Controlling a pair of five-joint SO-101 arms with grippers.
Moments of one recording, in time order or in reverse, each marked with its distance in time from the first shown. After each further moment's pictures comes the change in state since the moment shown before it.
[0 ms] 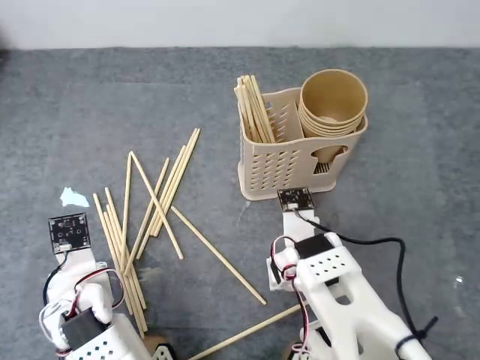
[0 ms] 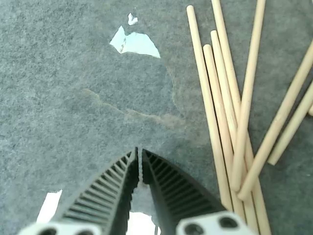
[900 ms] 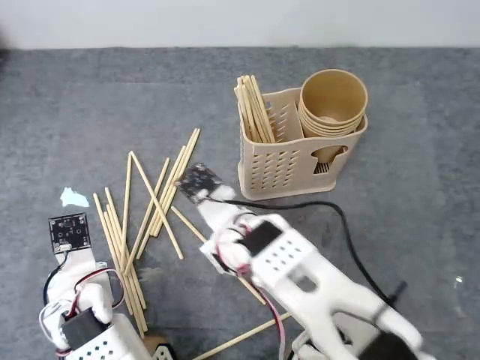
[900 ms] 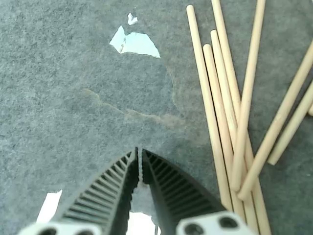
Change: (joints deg) left arm 0.0 0.0 0.0 0.0 0.0; right arm -21.5 12.2 -22.2 -9.7 17.9
